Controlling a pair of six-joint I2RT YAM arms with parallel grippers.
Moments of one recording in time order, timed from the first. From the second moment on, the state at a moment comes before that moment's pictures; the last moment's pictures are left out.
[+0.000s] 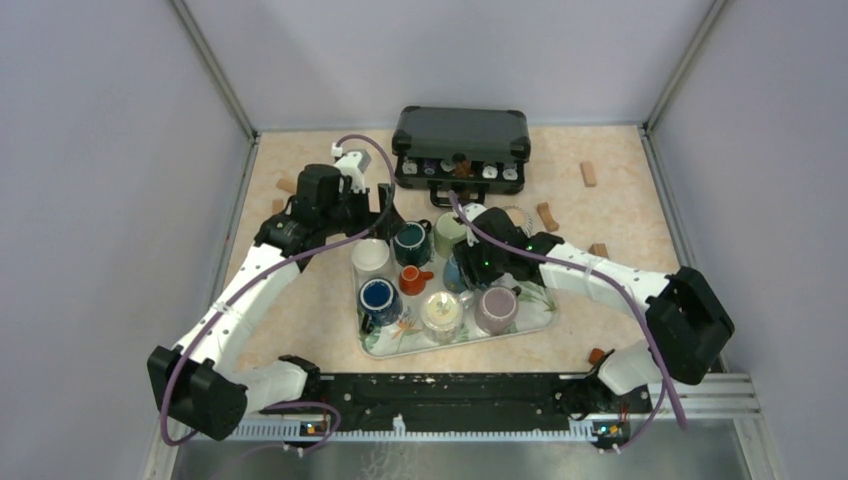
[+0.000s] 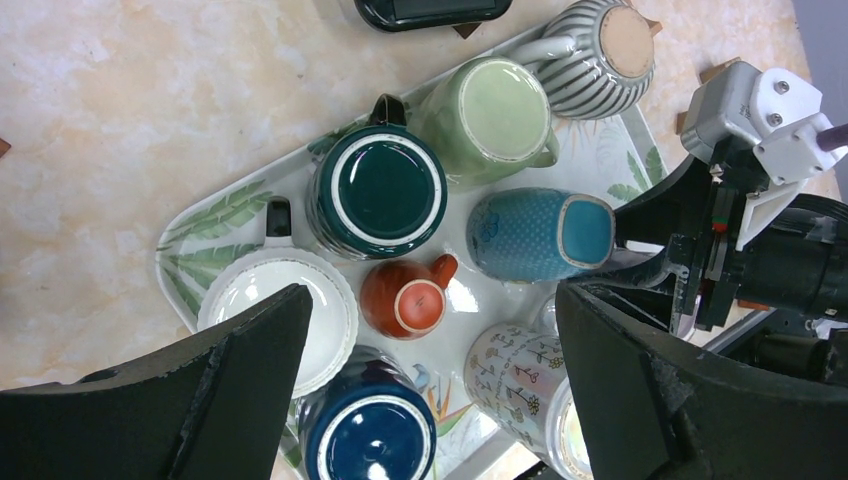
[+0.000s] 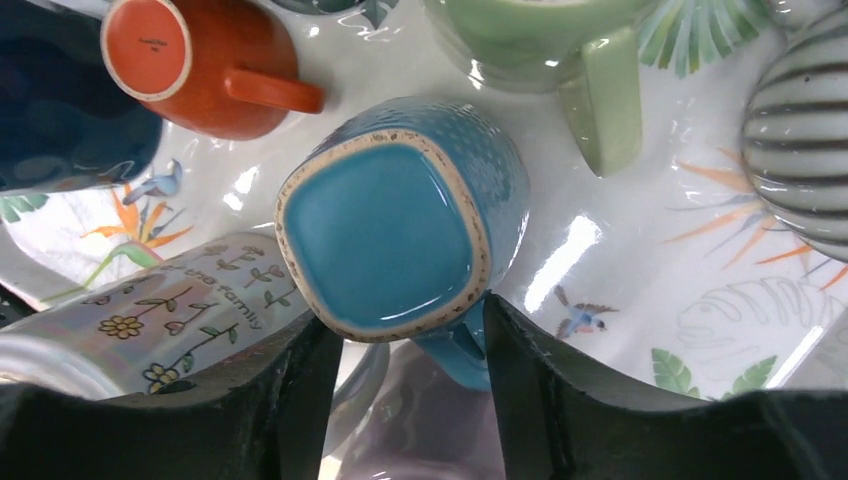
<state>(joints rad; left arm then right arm) -0.38 1.17 1.10 -0.53 0.25 -0.31 0.79 1.45 0.94 -0.39 -0.01 0.23</state>
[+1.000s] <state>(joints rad) -0.38 1.17 1.09 -0.52 0.26 -0.32 0.84 1.52 0.97 -0.40 0.07 0.18</state>
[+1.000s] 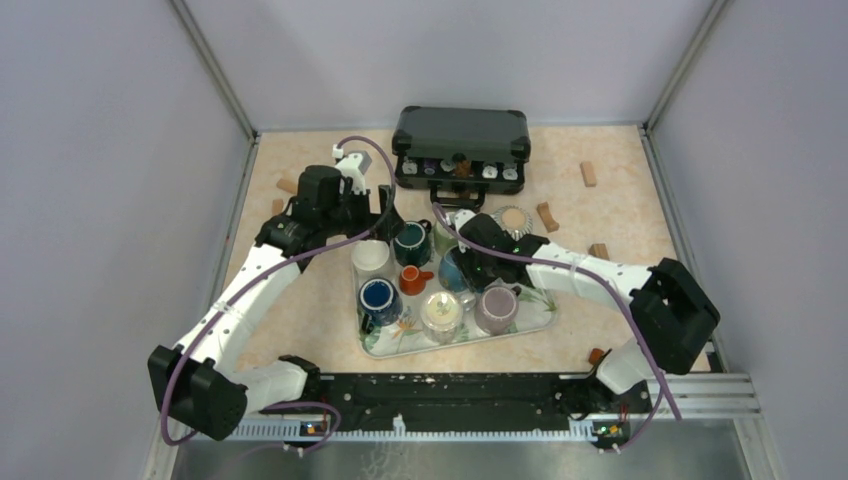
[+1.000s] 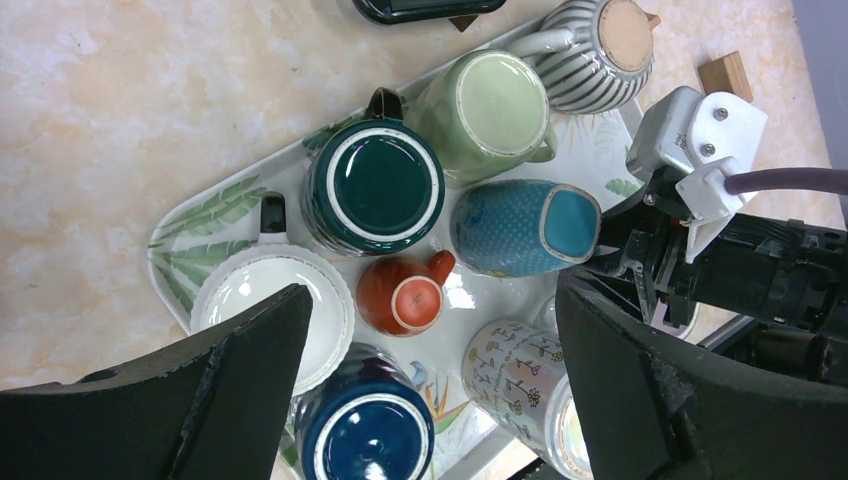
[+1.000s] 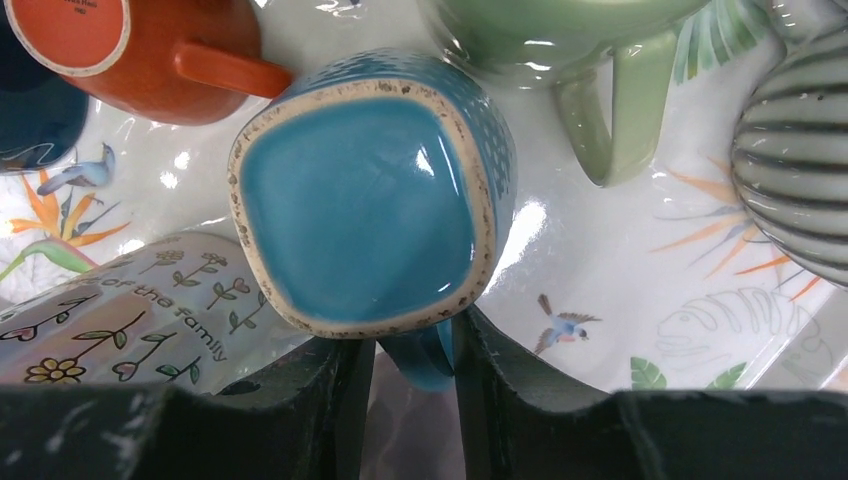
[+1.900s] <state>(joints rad) -0.38 1.17 1.08 -0.50 0.26 -0.35 0.86 1.49 1.03 -0.47 0.14 0.11</state>
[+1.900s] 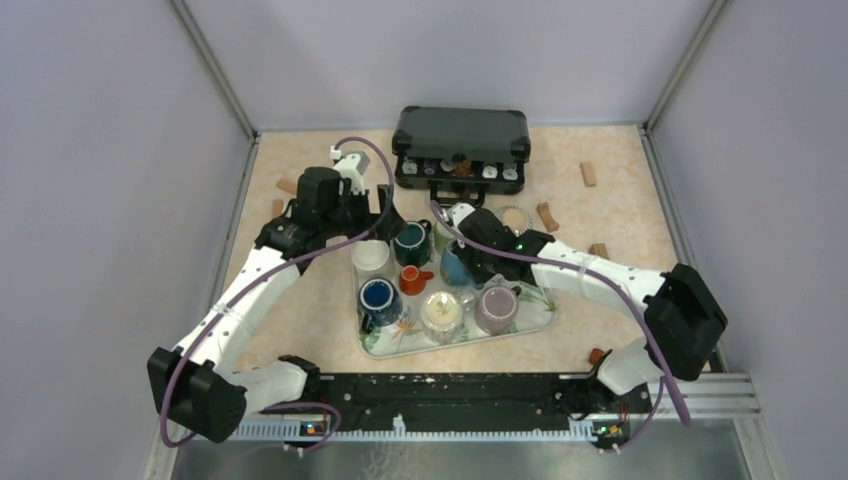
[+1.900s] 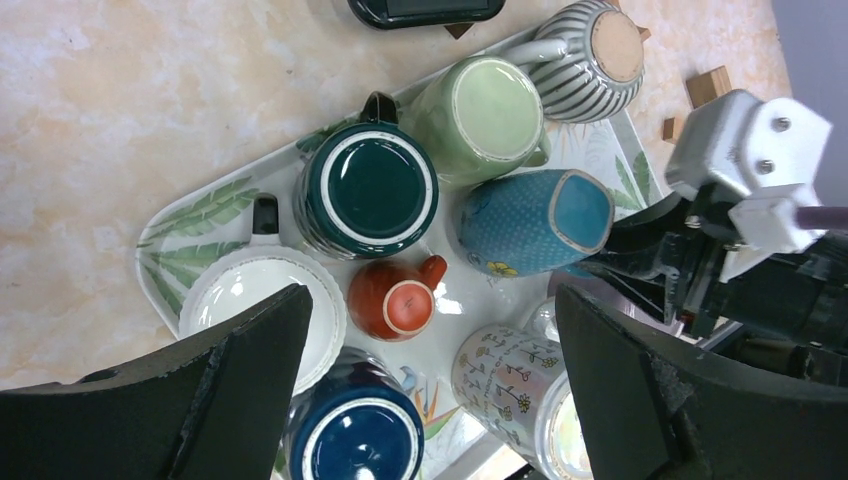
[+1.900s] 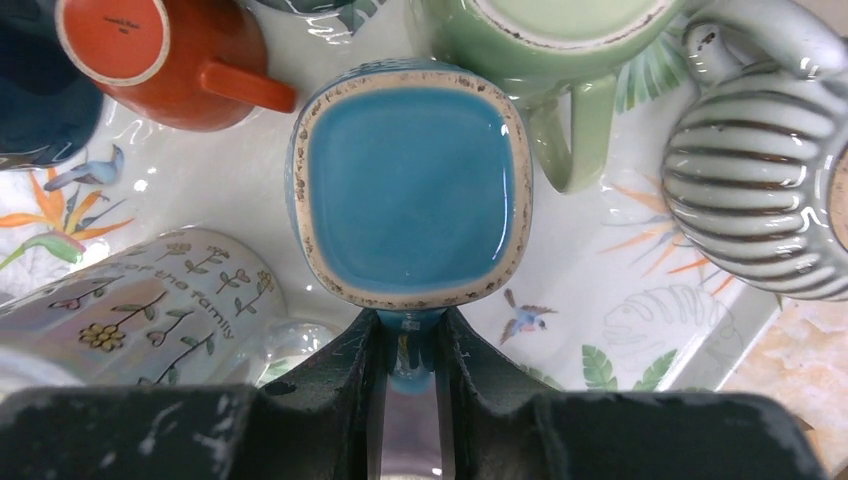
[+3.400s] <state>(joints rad) -0.30 1.09 0.99 -0.23 0.59 -0.59 0.81 1.36 1.28 -0.31 0.17 0.50</state>
